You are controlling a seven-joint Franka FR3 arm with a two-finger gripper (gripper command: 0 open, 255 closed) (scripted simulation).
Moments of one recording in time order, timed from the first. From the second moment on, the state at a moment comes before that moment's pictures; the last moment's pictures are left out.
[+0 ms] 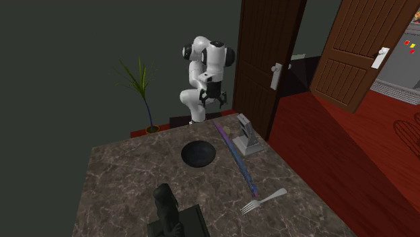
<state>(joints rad) -0.09 -0.95 0.22 -2.51 0.09 1.68 0.35</state>
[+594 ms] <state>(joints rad) -0.32 -0.86 0.73 -2.52 0.17 1.92 1.06</state>
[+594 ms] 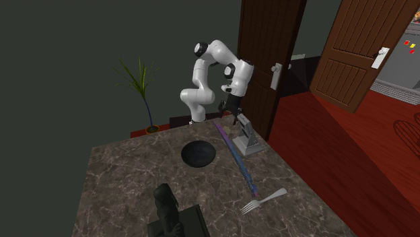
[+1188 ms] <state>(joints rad) -0.40 -0.80 0.84 -2.56 0.18 2.05 1.16</state>
